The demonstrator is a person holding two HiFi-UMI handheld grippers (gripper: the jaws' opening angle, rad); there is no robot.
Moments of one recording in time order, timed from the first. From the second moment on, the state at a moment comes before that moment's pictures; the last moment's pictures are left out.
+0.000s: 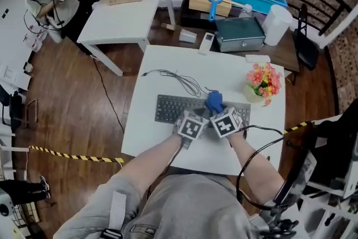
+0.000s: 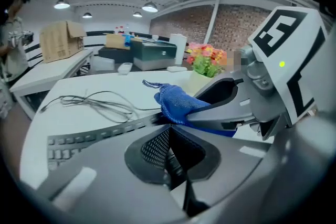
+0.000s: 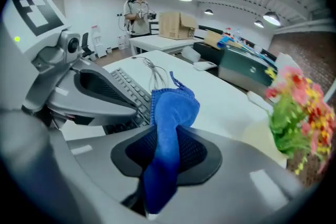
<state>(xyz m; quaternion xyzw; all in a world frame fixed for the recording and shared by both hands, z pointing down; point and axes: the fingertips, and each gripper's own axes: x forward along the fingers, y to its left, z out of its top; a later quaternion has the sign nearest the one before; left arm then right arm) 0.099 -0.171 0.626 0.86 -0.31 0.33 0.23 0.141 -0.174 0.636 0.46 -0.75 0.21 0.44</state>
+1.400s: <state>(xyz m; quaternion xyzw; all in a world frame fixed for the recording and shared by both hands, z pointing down) 0.063 -0.173 0.629 0.86 -0.31 0.33 0.23 0.105 -0.171 0.642 0.46 -0.75 0.24 0.42</state>
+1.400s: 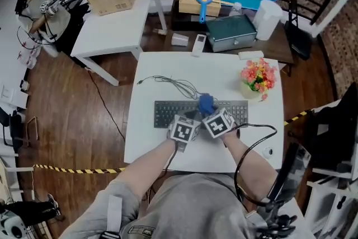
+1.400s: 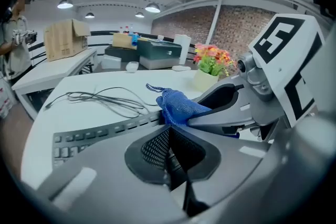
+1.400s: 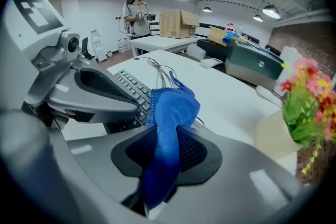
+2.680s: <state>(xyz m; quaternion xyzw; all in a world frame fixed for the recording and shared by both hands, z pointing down) -0.100 -0.197 0.634 0.78 -0.48 0.32 0.23 -0.040 -0.188 0.636 0.35 -0.81 0.18 0.43</state>
